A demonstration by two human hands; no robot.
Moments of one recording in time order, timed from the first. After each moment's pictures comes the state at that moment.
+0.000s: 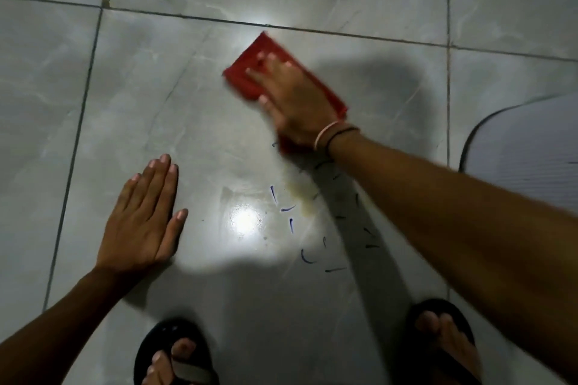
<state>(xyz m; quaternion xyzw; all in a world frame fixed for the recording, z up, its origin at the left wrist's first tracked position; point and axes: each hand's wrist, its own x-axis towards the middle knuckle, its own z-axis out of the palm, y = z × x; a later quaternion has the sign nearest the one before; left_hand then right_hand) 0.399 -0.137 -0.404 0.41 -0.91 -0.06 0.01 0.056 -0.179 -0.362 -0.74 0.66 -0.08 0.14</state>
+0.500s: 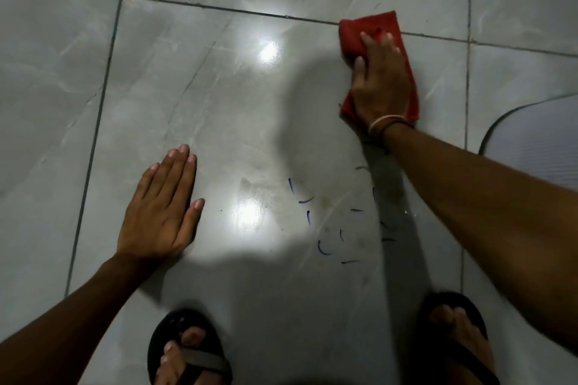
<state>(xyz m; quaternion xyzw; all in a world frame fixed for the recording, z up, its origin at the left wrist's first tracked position) 0.401 -0.138 -0.404 0.40 -0.92 -0.06 0.03 -0.002 -0.157 -0.370 -0.48 0.85 -0.20 0.08</state>
